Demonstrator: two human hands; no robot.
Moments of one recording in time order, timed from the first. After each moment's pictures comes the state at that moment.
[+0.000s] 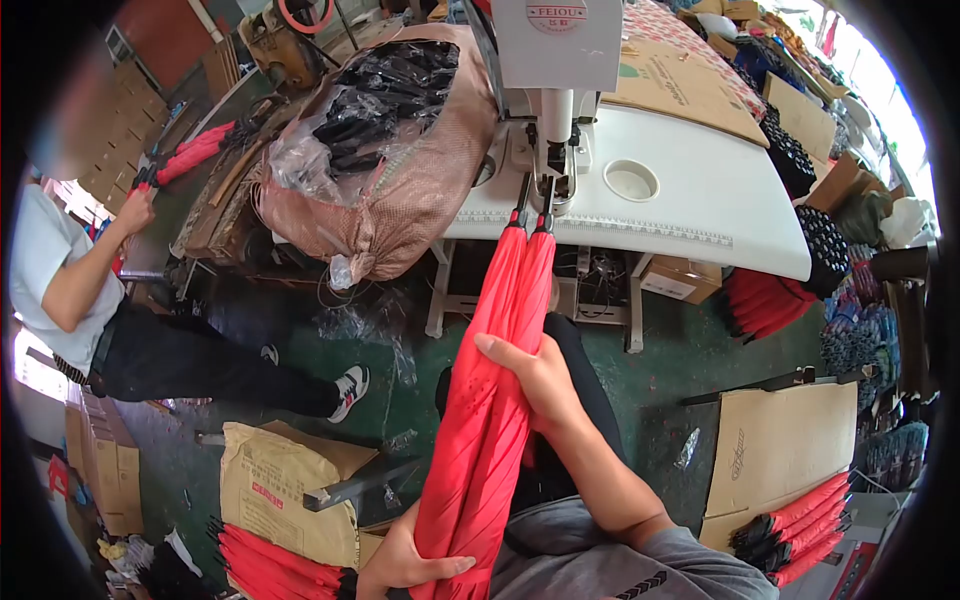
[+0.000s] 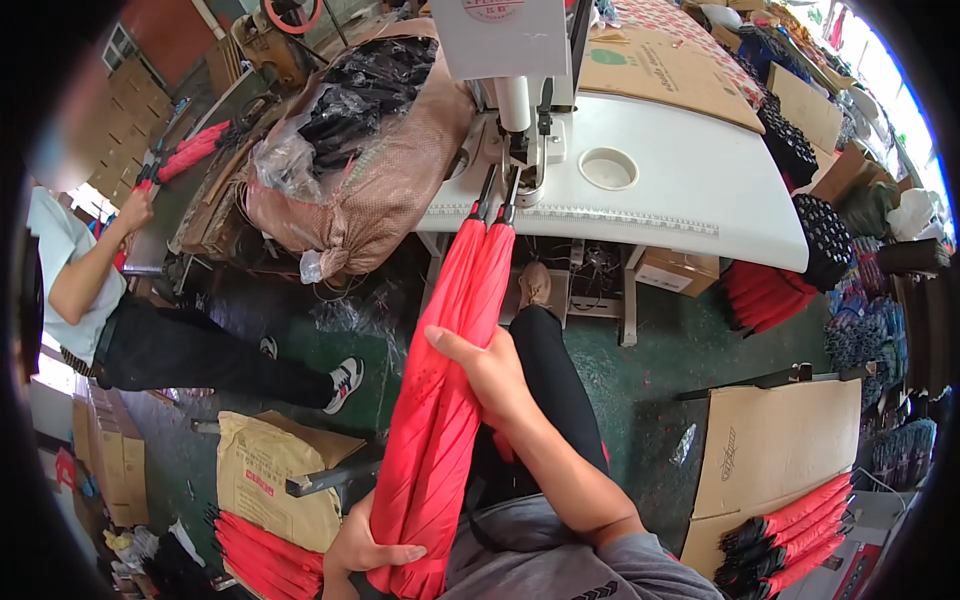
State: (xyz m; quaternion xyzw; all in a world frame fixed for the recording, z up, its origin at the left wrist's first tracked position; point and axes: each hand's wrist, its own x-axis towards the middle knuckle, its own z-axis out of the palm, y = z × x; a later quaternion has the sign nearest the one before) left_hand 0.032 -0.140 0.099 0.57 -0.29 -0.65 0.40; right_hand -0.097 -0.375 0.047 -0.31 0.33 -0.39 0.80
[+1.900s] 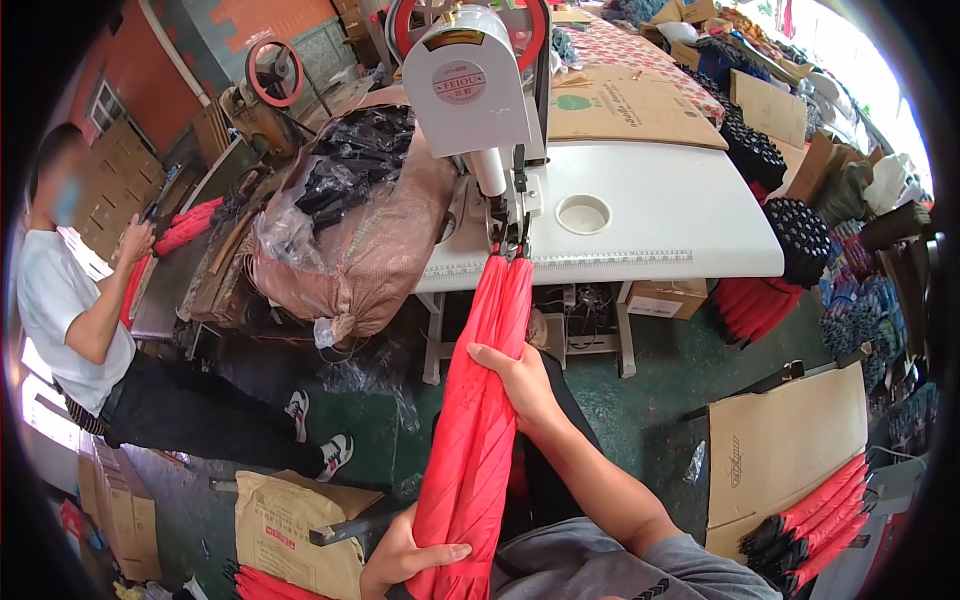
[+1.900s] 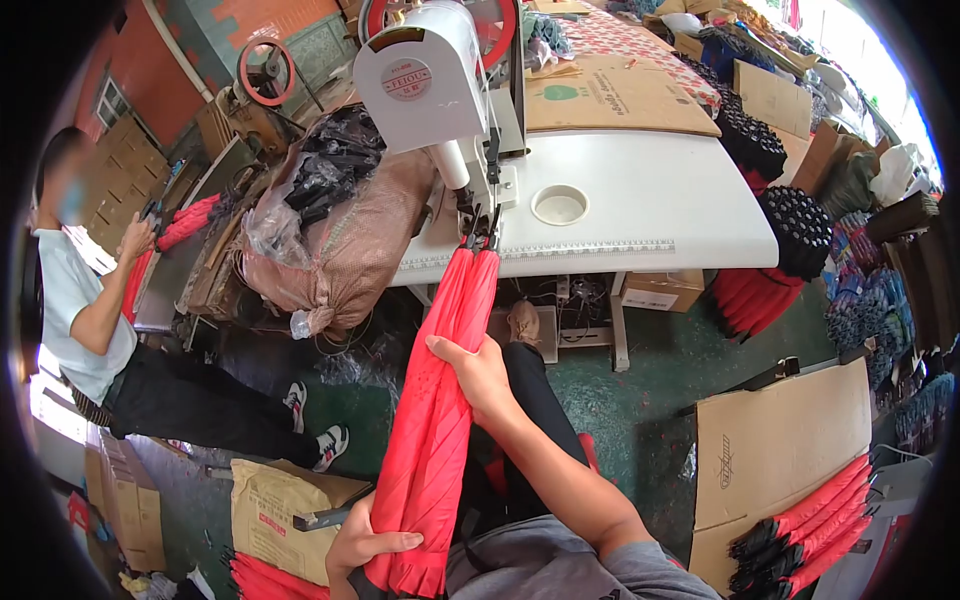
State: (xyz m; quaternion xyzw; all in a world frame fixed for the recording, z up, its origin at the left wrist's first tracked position) left_hand 0.017 -0.185 0.110 0.53 -0.35 -0.67 0.39; right_hand -0.118 -0.414 0.038 -0.27 0.33 -0.46 0.78
